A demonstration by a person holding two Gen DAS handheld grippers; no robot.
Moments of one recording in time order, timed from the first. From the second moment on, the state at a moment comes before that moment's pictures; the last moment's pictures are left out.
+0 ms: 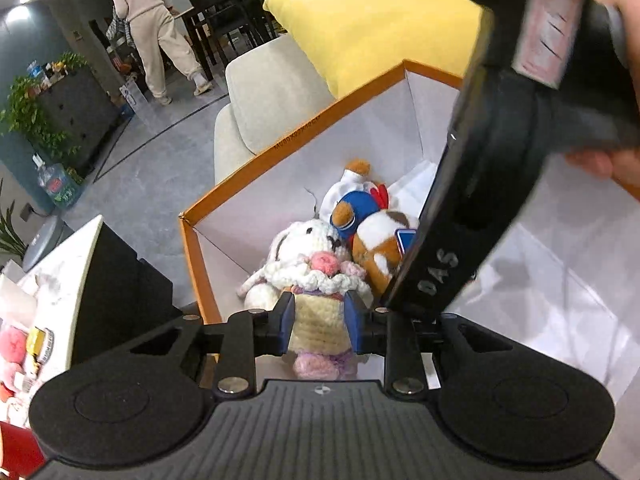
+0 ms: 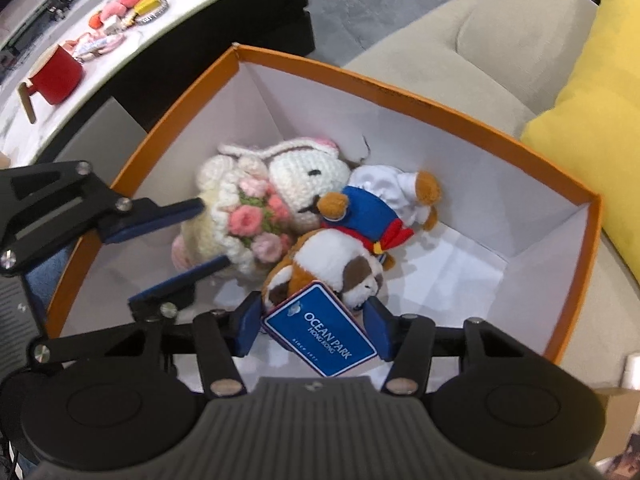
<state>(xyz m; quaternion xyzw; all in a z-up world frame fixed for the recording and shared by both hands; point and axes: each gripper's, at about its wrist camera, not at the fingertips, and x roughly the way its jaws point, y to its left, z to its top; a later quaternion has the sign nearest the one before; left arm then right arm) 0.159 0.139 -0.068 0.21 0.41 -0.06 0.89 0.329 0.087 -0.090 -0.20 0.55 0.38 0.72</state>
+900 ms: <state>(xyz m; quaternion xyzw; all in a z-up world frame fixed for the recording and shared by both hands) 0.092 0.078 0.029 0.16 0.34 -0.08 0.92 0.270 -0.052 0.001 -0.10 0.41 0.32 0.85</state>
